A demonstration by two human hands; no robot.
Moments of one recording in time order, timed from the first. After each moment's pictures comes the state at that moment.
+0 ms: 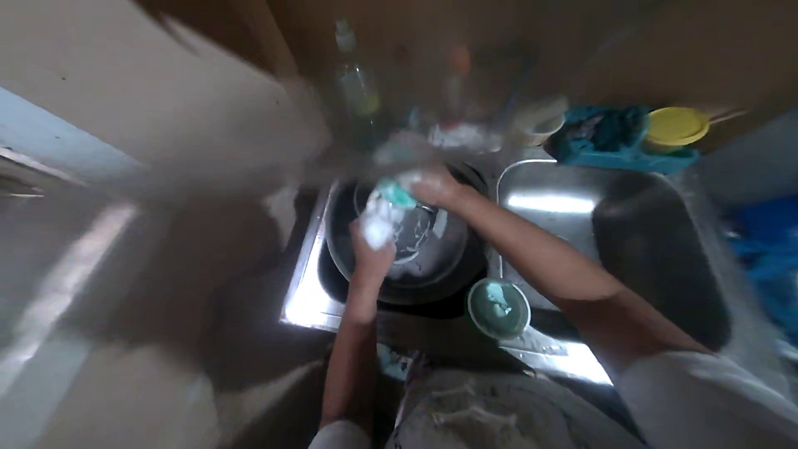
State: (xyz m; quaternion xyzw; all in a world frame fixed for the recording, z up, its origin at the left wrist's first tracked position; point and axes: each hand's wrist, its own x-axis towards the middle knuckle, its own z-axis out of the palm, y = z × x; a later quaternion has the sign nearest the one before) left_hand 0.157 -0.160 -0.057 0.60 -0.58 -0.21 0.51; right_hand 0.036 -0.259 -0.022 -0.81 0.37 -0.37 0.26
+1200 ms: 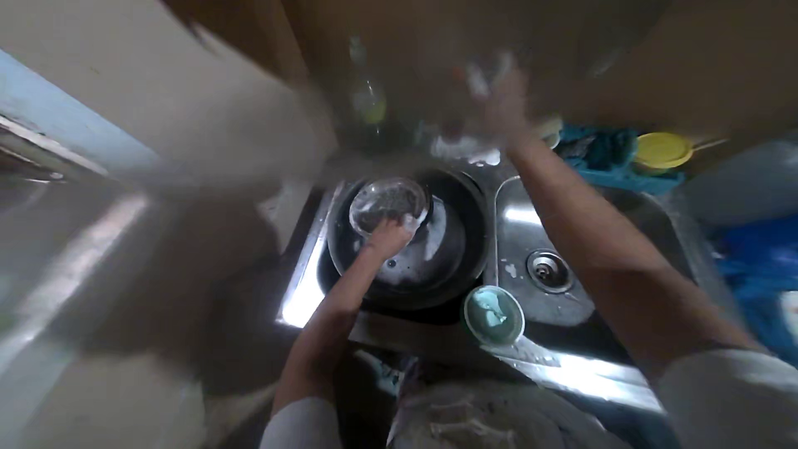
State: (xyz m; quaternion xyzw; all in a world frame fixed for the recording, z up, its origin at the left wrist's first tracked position) left_hand 0.167 -0.228 -0.124 0.53 -0.83 -0.17 -0.04; right_hand -0.034 -0.326 0.035 -0.66 0.64 -0.35 0.16
